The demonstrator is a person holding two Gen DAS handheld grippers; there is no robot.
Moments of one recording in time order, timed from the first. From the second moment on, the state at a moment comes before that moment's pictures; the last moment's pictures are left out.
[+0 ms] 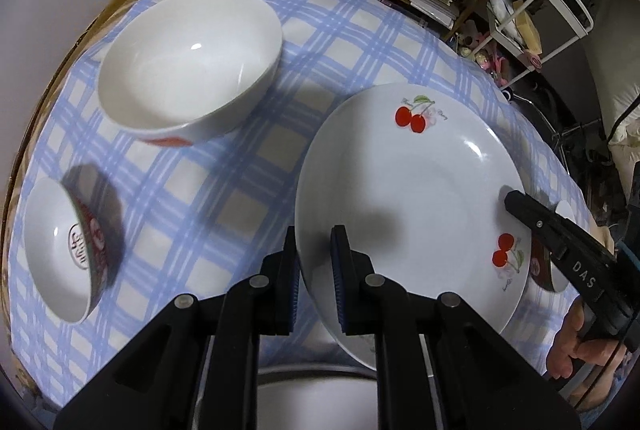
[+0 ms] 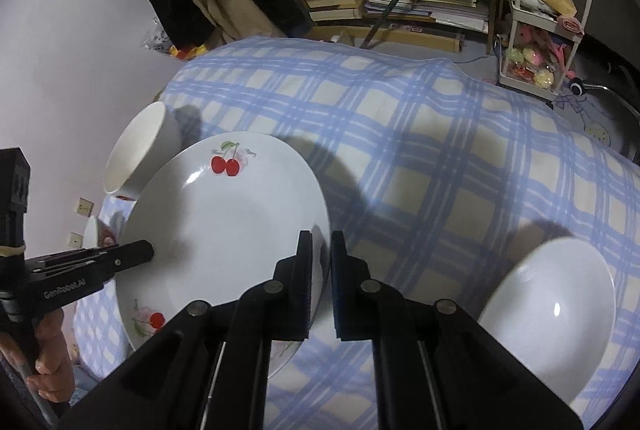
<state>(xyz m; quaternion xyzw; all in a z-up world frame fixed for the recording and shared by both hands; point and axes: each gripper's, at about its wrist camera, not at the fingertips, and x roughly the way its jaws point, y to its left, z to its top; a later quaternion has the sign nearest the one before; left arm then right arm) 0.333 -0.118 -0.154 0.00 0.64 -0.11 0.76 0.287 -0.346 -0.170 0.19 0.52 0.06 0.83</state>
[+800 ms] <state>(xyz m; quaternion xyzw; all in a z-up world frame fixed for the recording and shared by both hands) 0.228 -0.048 -0.101 0.01 0.61 -0.10 0.79 0.189 -0.277 -0.110 0.16 0.49 0.08 0.85</state>
